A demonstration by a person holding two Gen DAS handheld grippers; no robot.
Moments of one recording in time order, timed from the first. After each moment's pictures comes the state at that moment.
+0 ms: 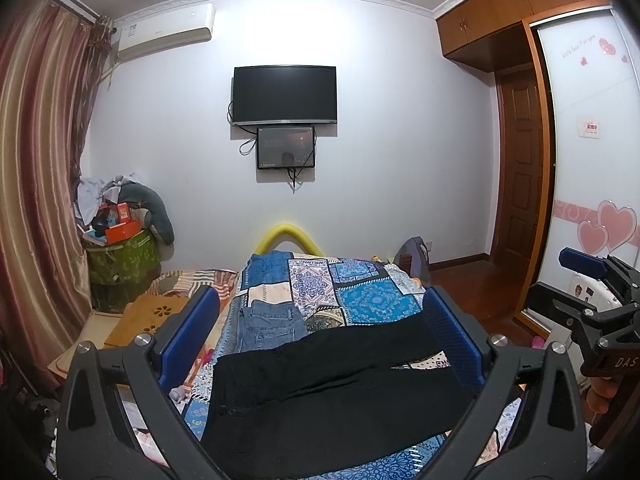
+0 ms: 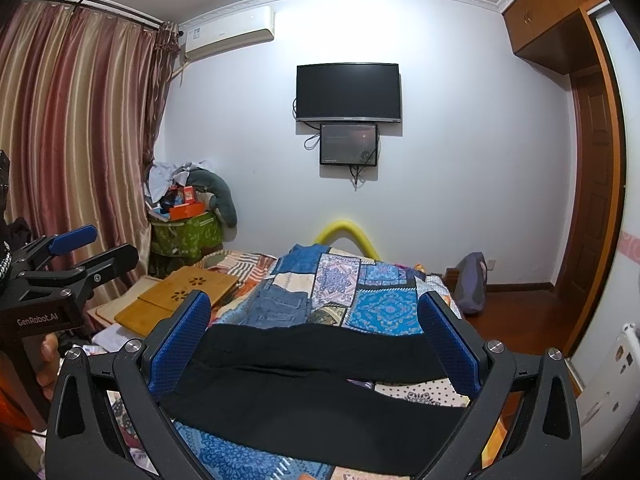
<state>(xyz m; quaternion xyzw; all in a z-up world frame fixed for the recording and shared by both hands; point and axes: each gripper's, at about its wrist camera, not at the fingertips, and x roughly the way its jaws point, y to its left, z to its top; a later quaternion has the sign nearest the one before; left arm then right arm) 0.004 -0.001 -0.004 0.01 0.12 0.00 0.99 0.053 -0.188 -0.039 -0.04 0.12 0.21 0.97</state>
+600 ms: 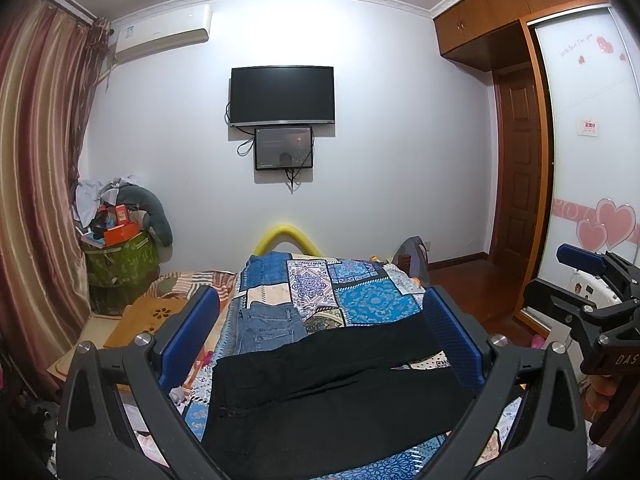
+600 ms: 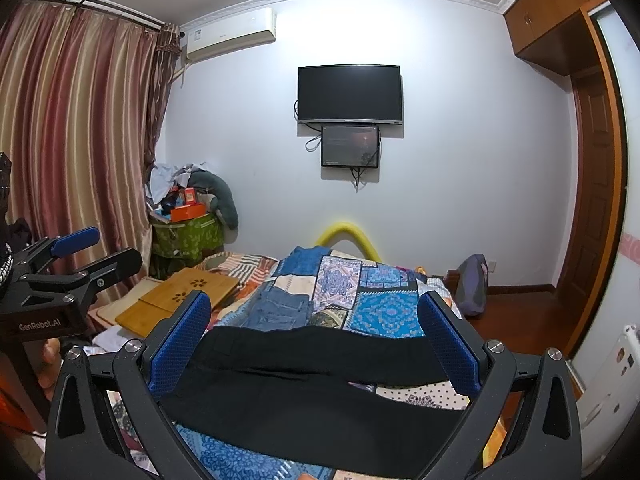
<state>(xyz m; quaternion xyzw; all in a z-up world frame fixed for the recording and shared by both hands) 0.004 0.000 -0.007 0.01 0.11 0.00 0.99 0.051 -0.184 -0.039 -0.04 0.12 0.21 0.97</state>
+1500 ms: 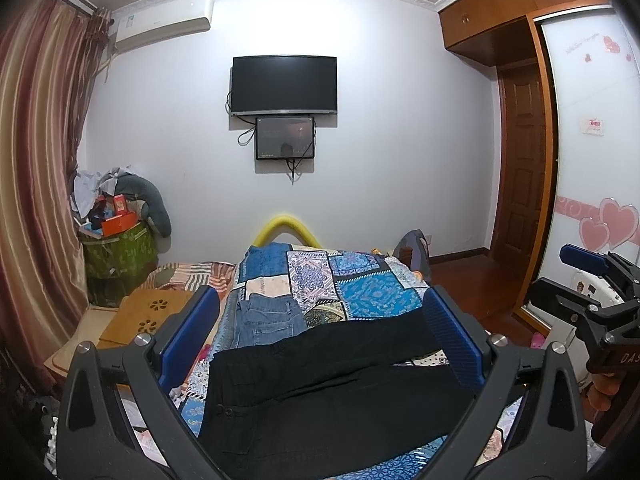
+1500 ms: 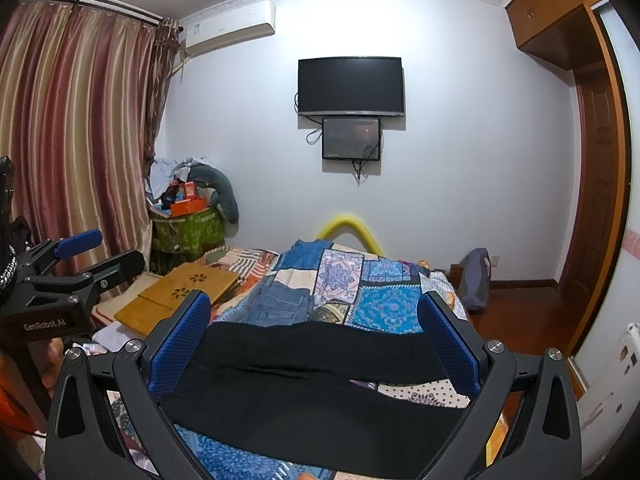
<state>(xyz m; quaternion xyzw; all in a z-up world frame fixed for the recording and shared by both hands) 0.029 0.014 -0.016 0.00 0.13 0.00 0.99 0.061 -0.176 -0.045 -0.04 0.13 0.21 0.97</state>
